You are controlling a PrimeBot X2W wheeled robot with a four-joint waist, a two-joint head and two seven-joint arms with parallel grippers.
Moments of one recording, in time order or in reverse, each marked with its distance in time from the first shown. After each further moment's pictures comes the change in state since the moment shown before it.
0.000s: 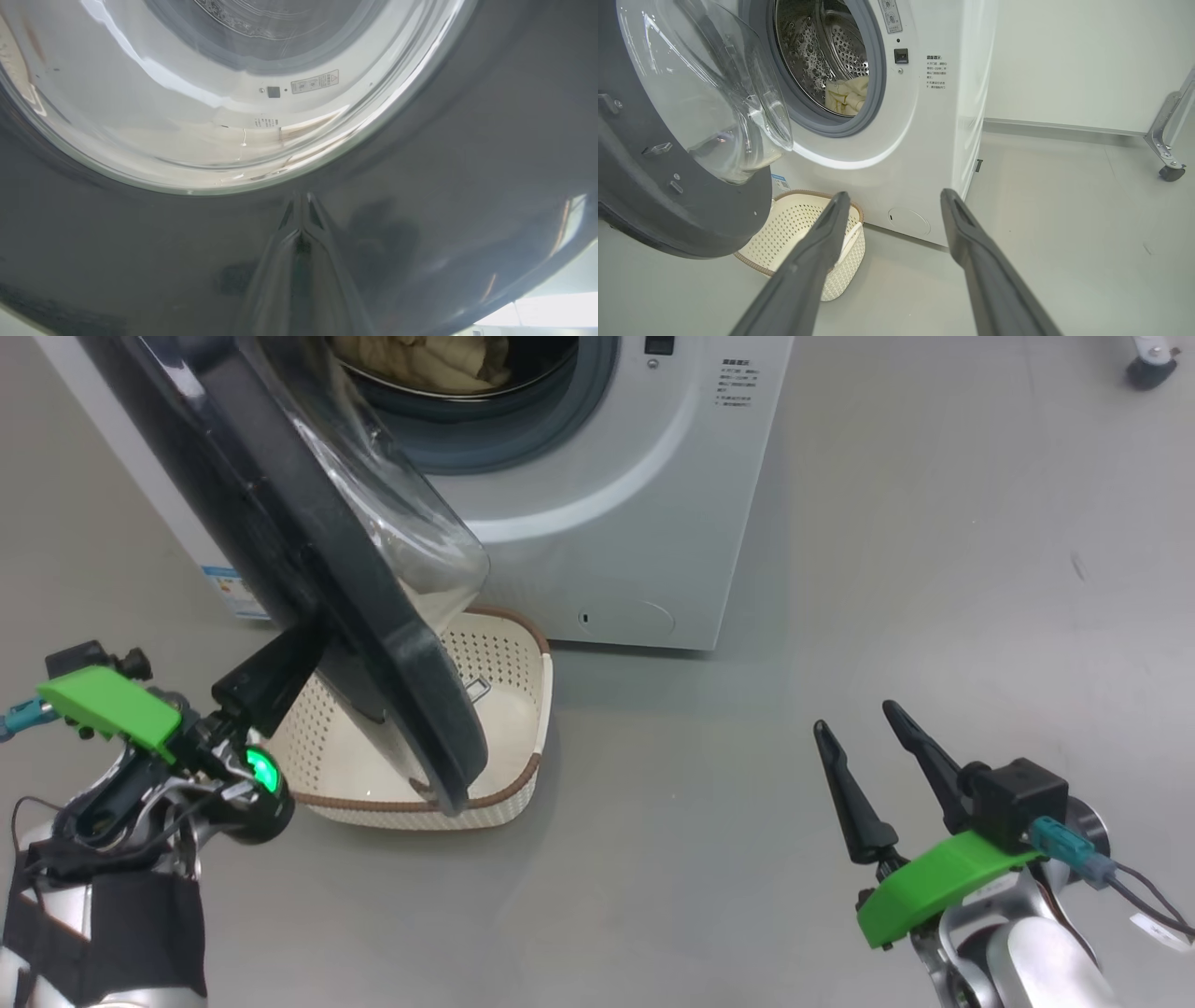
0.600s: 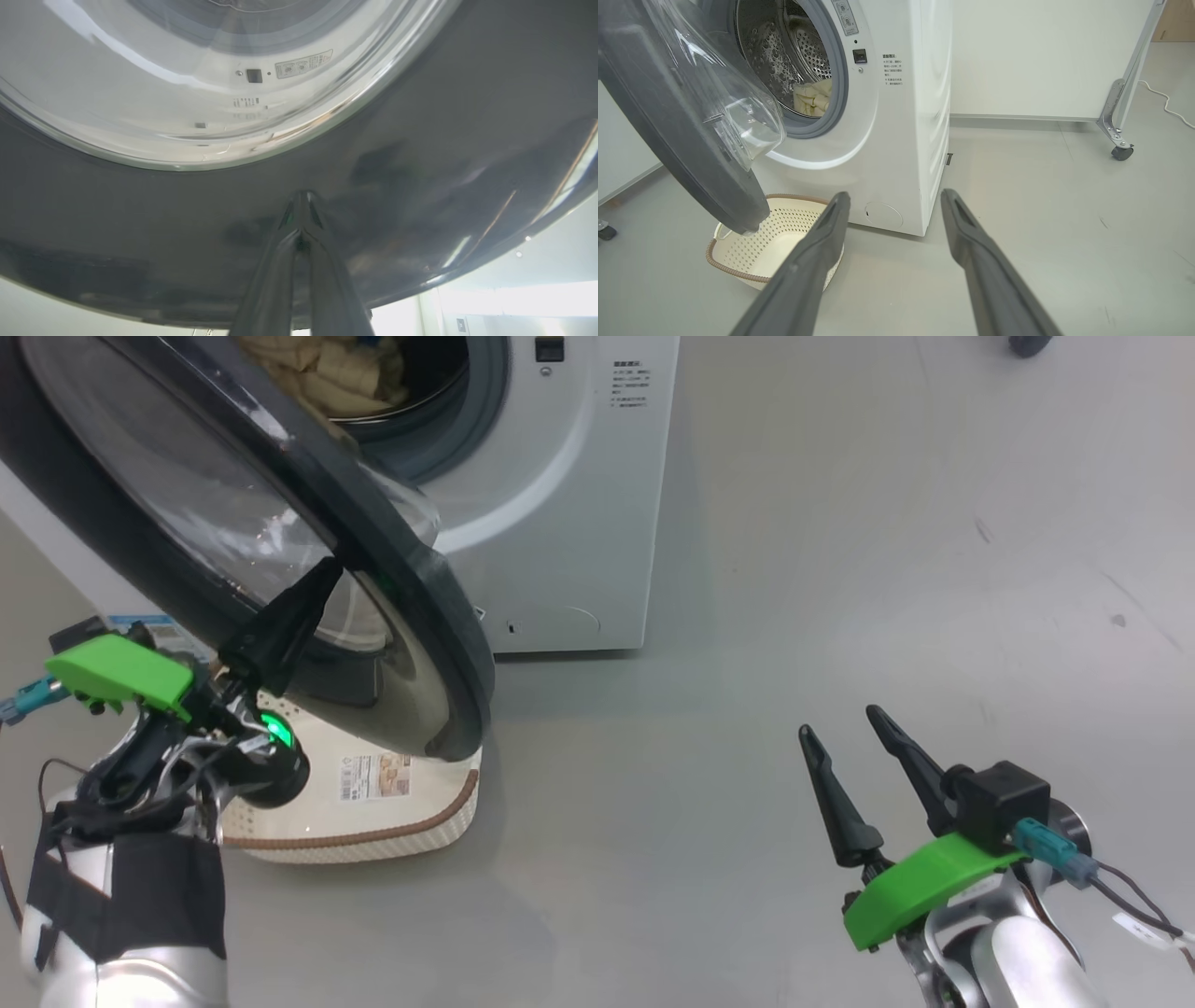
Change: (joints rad) left arm -0.081 -0.023 -0.021 0.094 -0.009 -0.018 -0.102; right arm -0.006 0.010 0.019 0.029 0.006 0.000 -0.018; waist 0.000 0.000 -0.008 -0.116
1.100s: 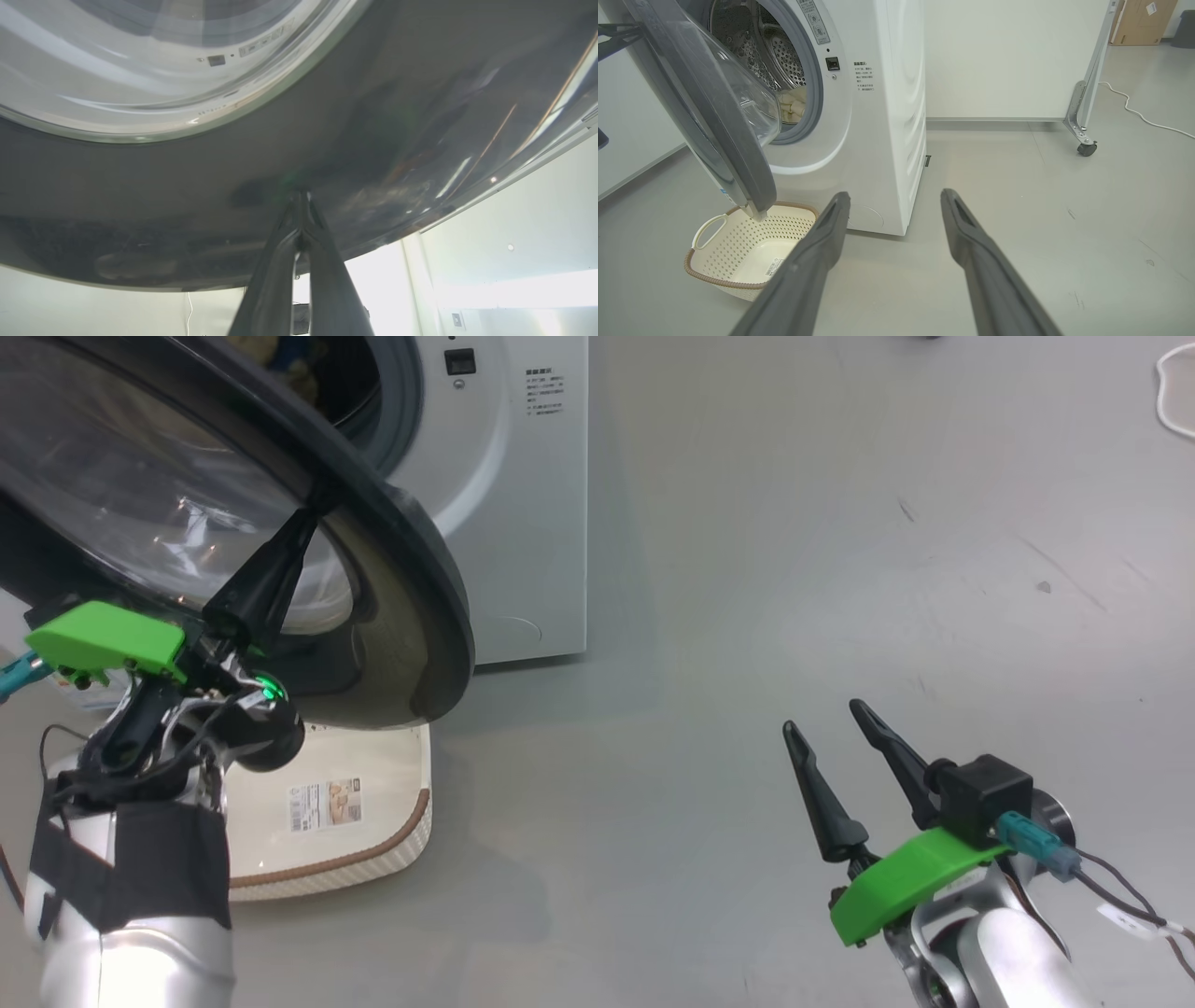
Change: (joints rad) left arm -0.060 -0.010 -0.004 0.011 0.010 -0.001 -0.121; right arm -0.025 0.001 0.026 0.019 0.002 0.000 -0.010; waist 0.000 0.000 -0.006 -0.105
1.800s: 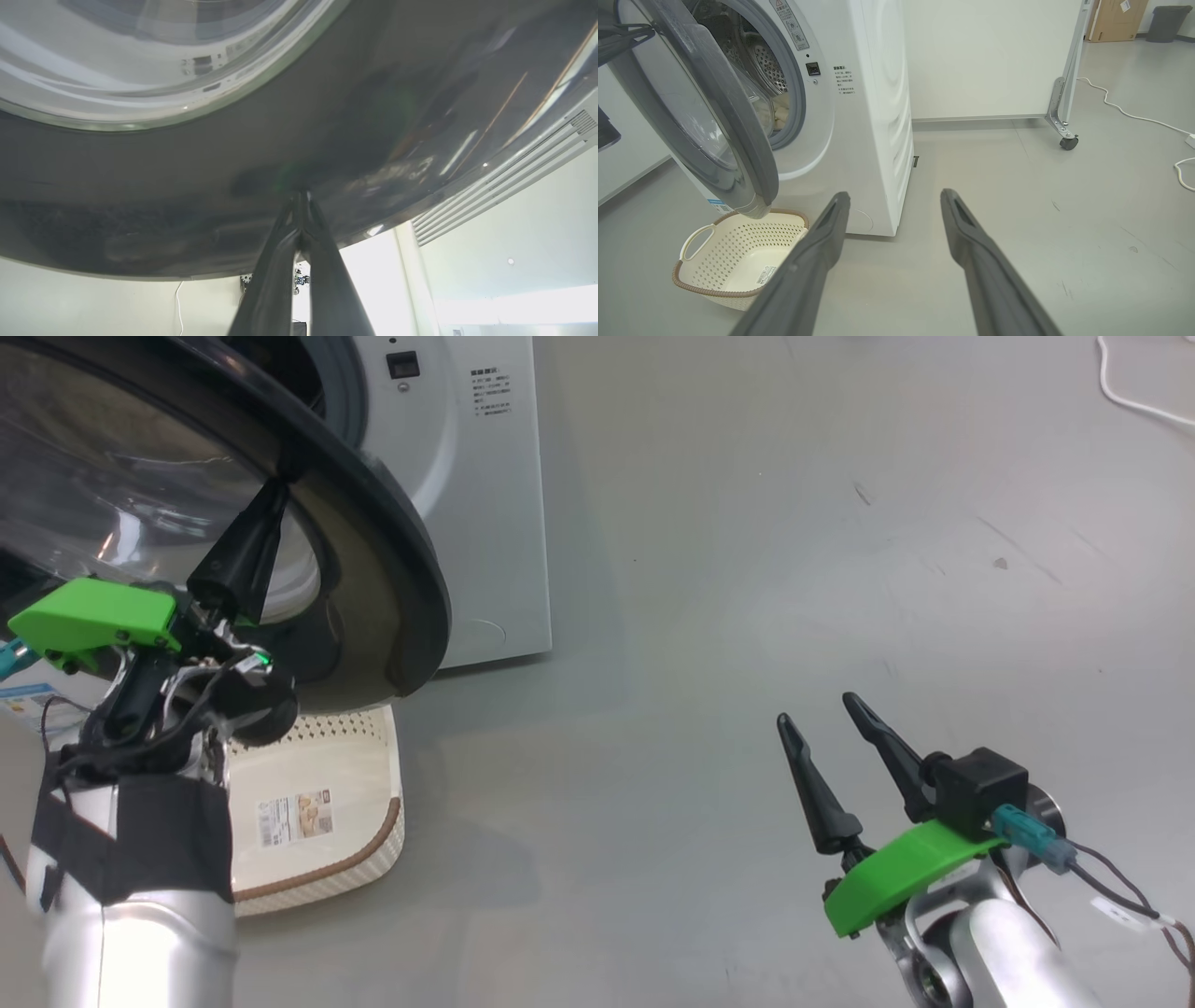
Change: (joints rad) left arm -0.057 -0.004 -0.001 0.049 0.010 0.000 -0.127; right arm -0.034 0.002 0.024 0.044 0.026 0.000 -0.027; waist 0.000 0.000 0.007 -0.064
